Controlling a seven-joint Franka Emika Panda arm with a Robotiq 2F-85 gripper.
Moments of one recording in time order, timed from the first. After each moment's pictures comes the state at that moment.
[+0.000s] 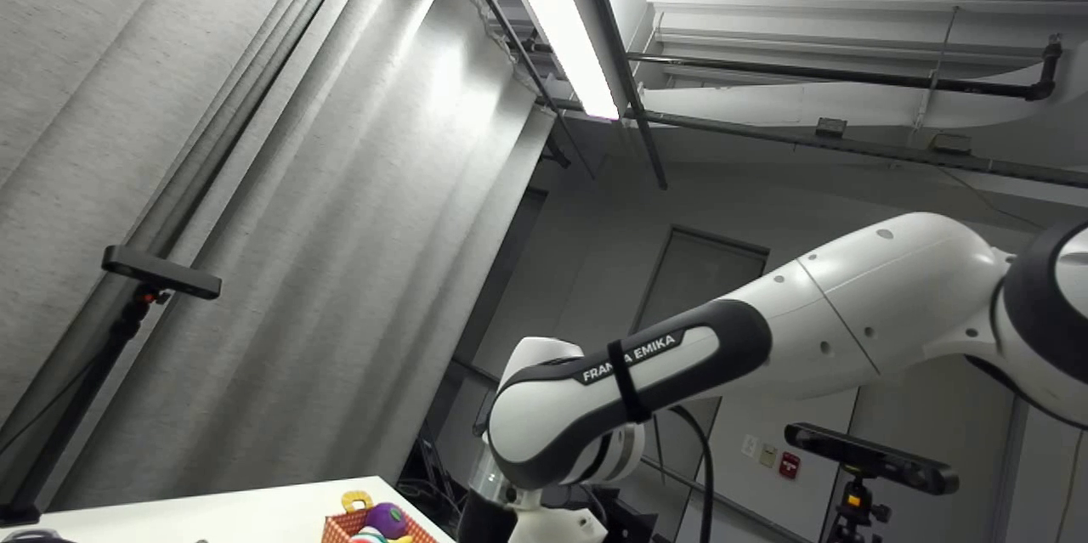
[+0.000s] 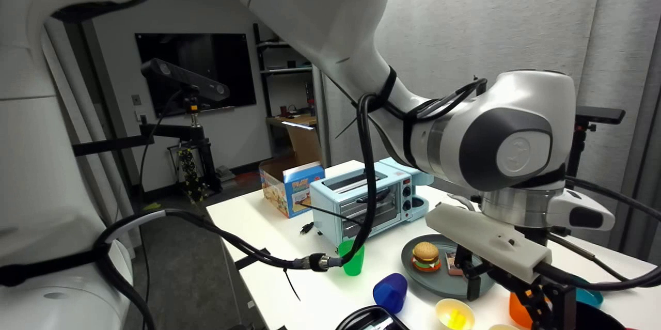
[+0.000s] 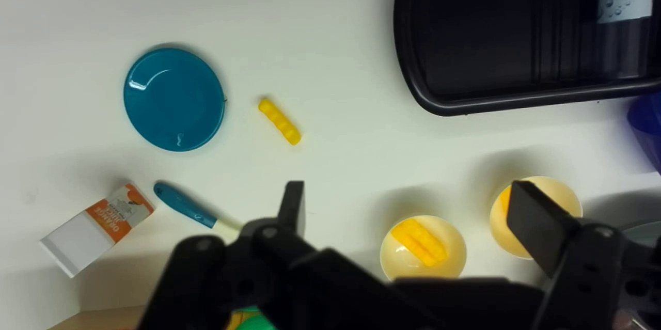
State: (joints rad) arm -0.13 0.04 -0.15 -2.31 -0.07 2.28 -0.08
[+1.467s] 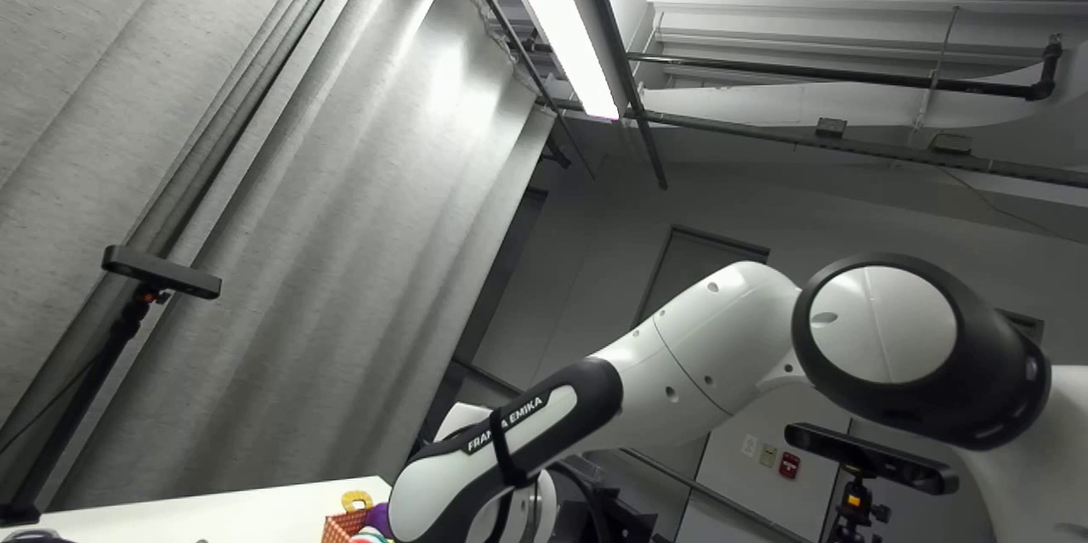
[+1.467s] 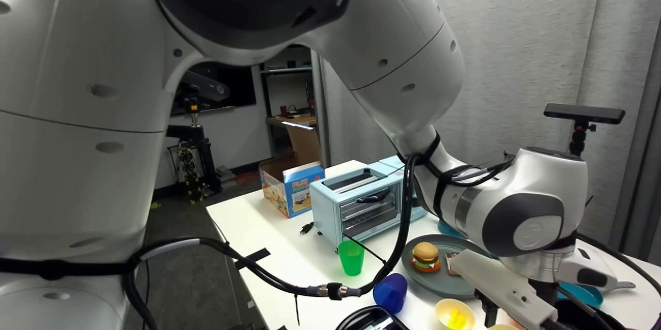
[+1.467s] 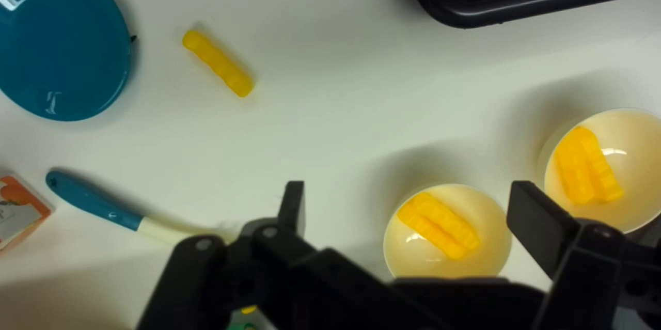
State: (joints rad) arm -0.14 0.39 -0.13 -2.13 0.06 2.48 -0.08
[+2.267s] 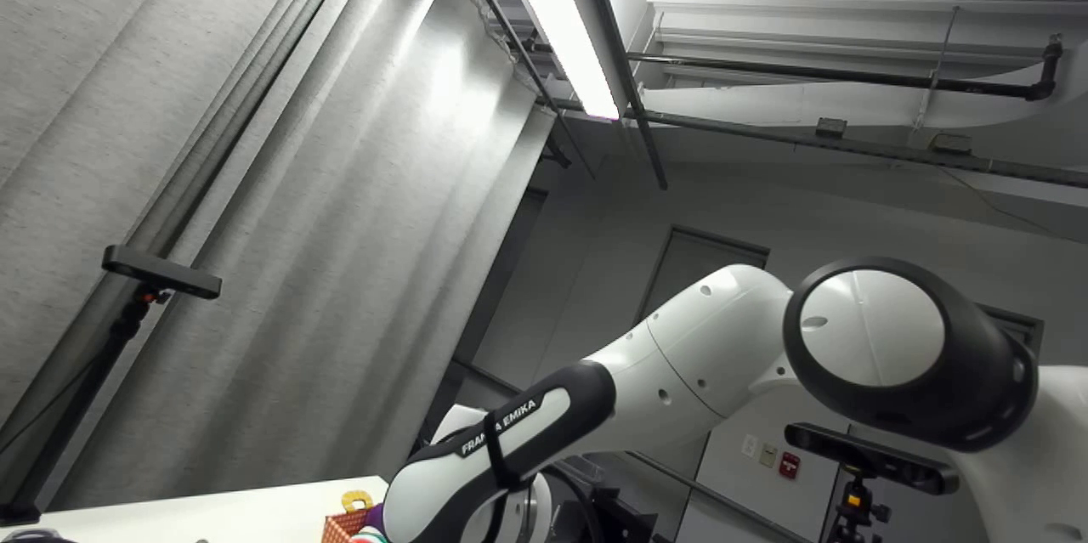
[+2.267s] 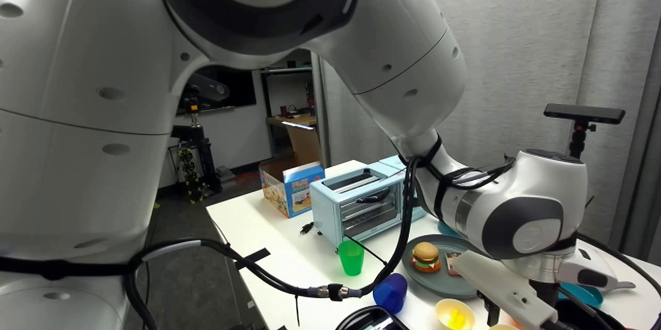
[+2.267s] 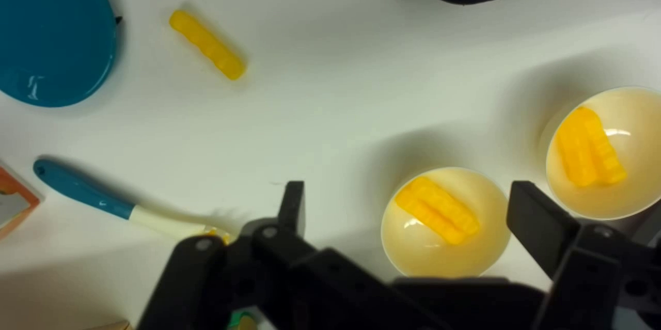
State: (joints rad) arm -0.14 0.41 -0.13 -2.12 0.08 2.51 -0.08
